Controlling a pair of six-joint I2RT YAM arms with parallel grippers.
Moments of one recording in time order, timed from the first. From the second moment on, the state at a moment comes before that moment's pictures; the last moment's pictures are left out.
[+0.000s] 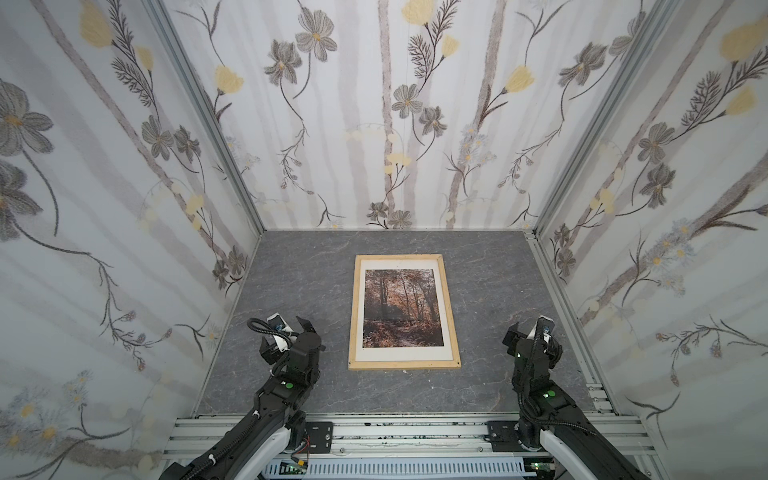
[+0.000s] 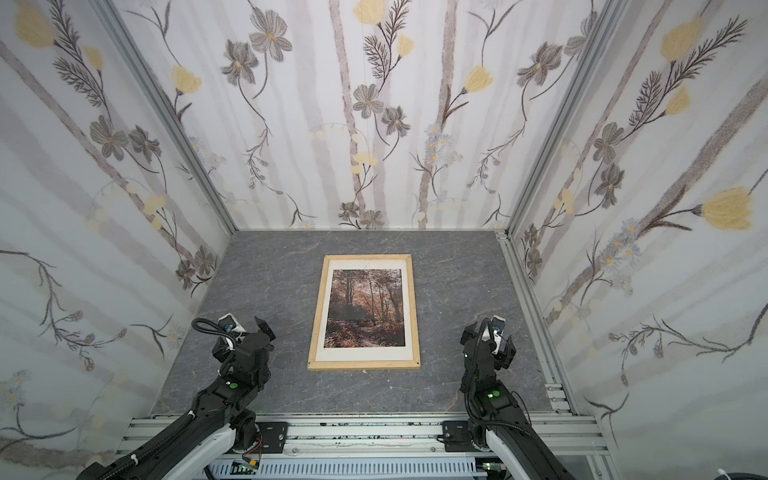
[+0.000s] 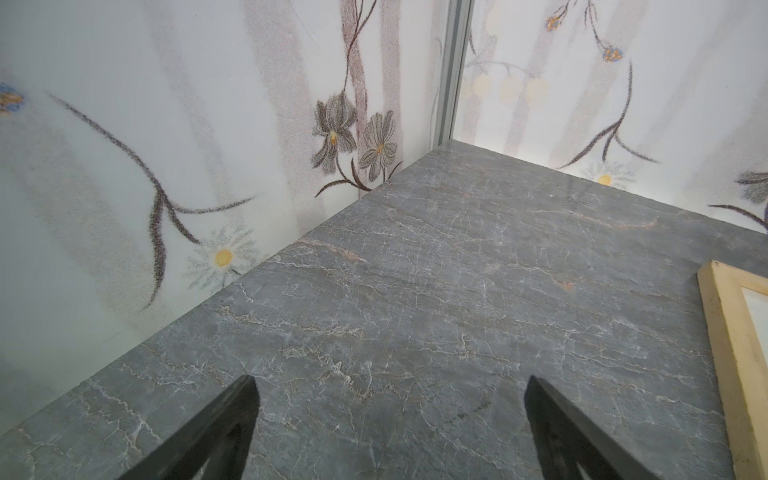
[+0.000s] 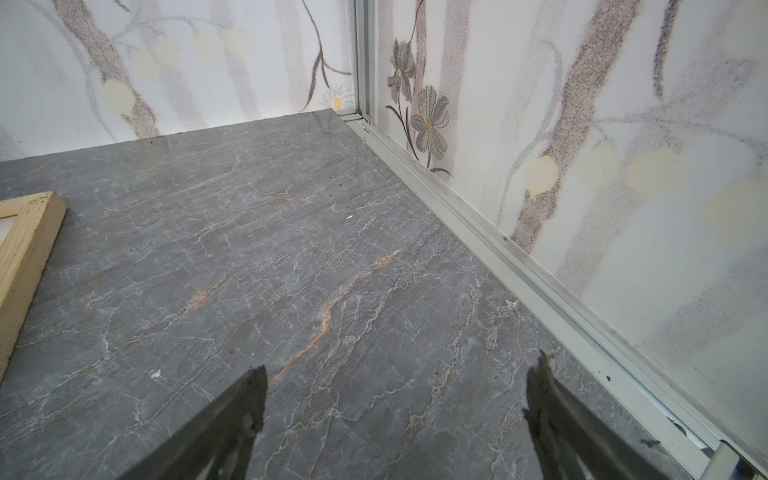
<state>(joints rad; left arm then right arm) -0.41 0.72 0.12 0.13 -0.98 -0.45 0.33 0.55 0.06 0.09 0.80 0.27</state>
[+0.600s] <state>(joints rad) -0.35 0.77 0.11 0.25 -0.98 -0.45 0.29 0.74 0.06 0.31 0.78 0.22</state>
